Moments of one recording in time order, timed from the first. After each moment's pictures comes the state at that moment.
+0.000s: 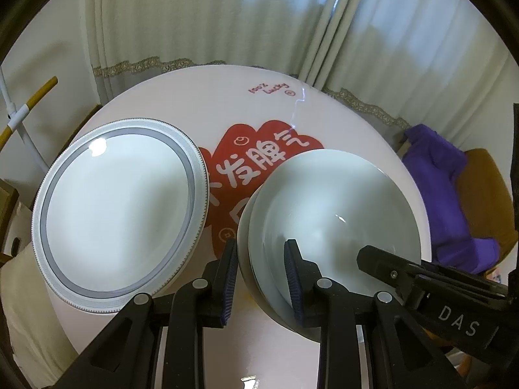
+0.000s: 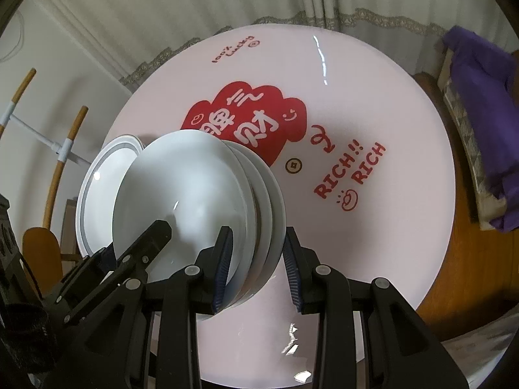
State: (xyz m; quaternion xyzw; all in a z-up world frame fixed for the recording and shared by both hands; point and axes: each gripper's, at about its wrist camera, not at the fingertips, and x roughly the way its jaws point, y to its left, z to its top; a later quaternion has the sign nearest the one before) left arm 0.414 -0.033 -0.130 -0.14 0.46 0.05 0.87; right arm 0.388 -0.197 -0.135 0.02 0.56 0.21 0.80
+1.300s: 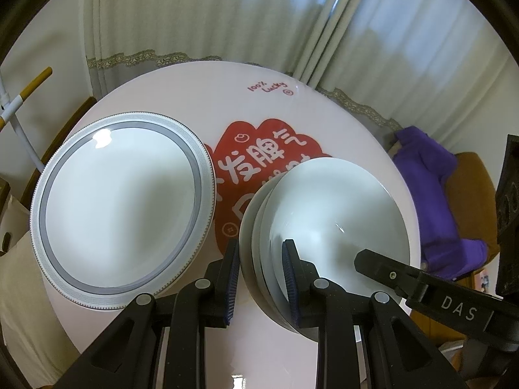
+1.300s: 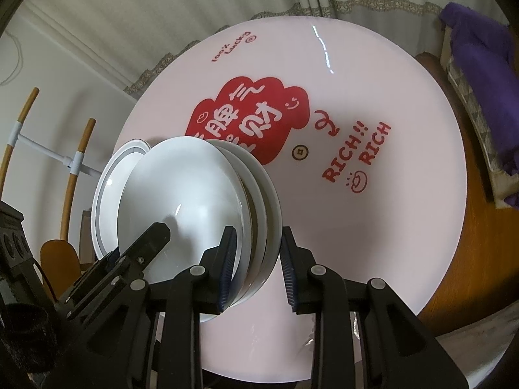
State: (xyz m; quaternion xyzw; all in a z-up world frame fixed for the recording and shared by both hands) left arm 0.411 -0.027 -0.132 -0.17 0.46 0.04 0.87; right arm 0.386 -0.206 -0.140 0.07 0.57 0.22 0.79
